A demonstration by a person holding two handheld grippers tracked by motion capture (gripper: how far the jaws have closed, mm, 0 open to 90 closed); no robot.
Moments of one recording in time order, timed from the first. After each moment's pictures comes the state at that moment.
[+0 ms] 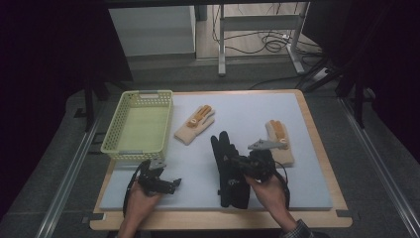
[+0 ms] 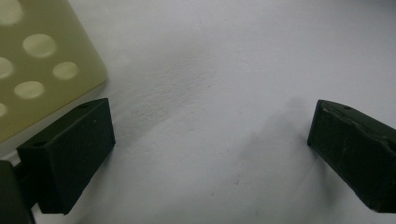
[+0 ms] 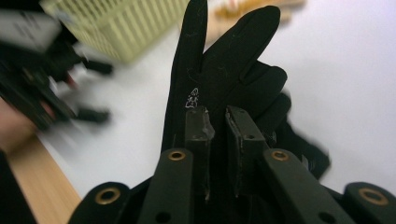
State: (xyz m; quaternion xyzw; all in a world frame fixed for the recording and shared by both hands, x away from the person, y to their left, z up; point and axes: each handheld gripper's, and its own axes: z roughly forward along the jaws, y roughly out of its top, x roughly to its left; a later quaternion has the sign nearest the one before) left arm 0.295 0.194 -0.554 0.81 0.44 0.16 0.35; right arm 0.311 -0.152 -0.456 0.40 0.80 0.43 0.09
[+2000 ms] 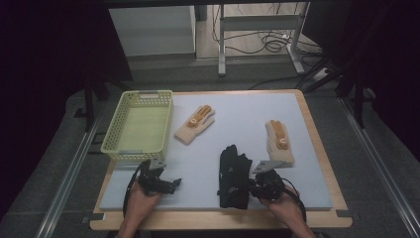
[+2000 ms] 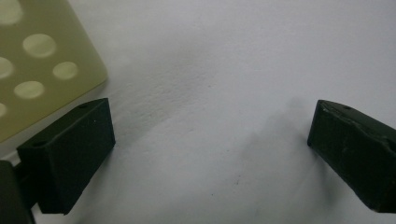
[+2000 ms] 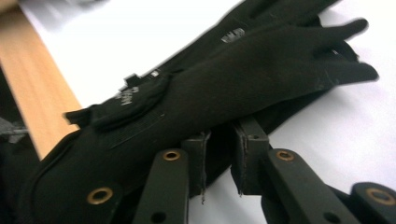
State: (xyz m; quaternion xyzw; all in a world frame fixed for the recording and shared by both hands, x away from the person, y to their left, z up) left arm 0.295 0.194 -0.554 0.81 0.44 0.16 0.34; right arm 0.291 -0.186 -0.503 0.32 0.88 0.35 0.07
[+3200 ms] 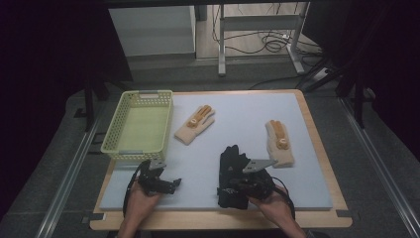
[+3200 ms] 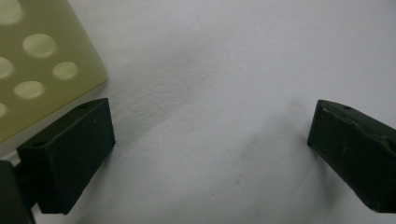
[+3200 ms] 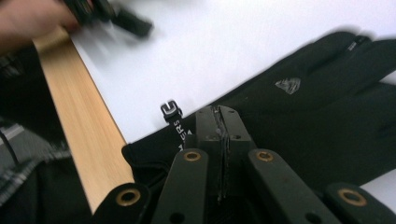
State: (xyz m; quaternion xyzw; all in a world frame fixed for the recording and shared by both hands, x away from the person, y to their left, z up) left arm 0.295 0.194 -0.554 0.81 0.44 0.16 0.34; right arm 0.285 -0.156 -0.493 0.29 0.87 0.40 0.05
